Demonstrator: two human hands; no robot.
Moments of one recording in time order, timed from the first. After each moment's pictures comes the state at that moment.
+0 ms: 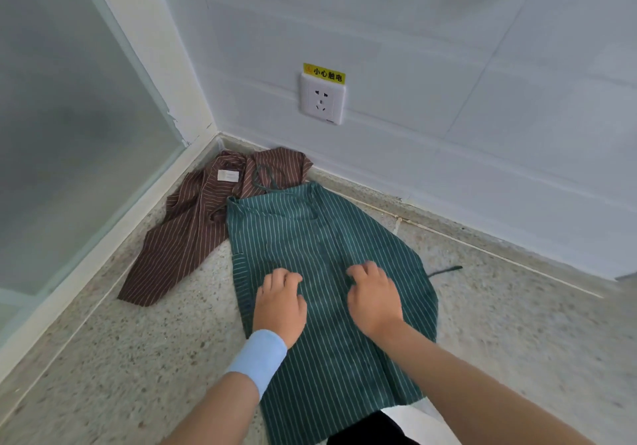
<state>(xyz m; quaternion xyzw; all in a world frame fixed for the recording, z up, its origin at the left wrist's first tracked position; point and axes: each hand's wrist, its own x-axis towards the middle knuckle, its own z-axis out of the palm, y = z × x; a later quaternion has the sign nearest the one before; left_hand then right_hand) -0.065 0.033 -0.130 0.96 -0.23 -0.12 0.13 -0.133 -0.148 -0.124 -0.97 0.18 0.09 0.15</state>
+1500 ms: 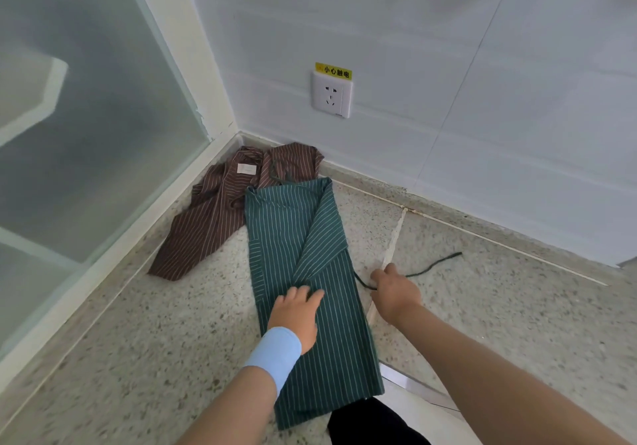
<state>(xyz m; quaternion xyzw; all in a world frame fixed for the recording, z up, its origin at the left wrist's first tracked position) -0.121 0.053 -0.124 0.92 -0.32 -0.25 -0.01 -0.171 -0.167 -0.145 -0.95 0.20 0.22 0.10</state>
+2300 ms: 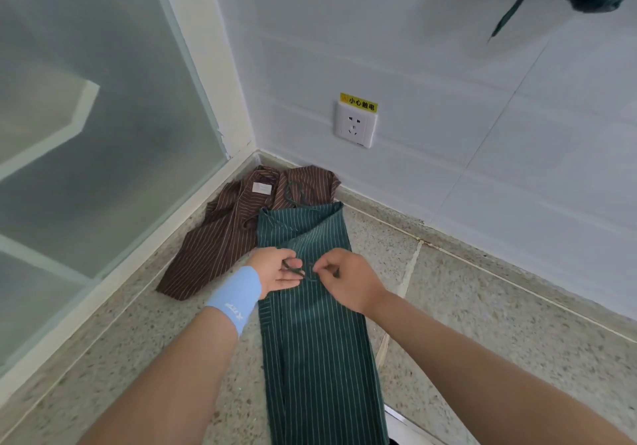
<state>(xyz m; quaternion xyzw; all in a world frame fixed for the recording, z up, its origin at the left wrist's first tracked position) 0.015 0.052 -0.037 0.66 0.21 -0.40 0.60 -0.075 -0.111 -0.057 -0.90 0.05 0.05 0.42</state>
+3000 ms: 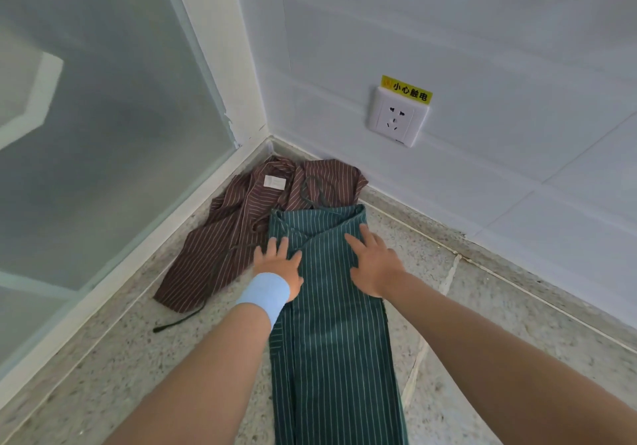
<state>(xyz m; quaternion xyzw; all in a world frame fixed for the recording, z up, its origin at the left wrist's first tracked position) 0.085 0.054 -0.121 0.91 -0.21 -0.34 -0.14 0.026 -0.146 -0.123 -0.95 0.06 0.26 0.13</state>
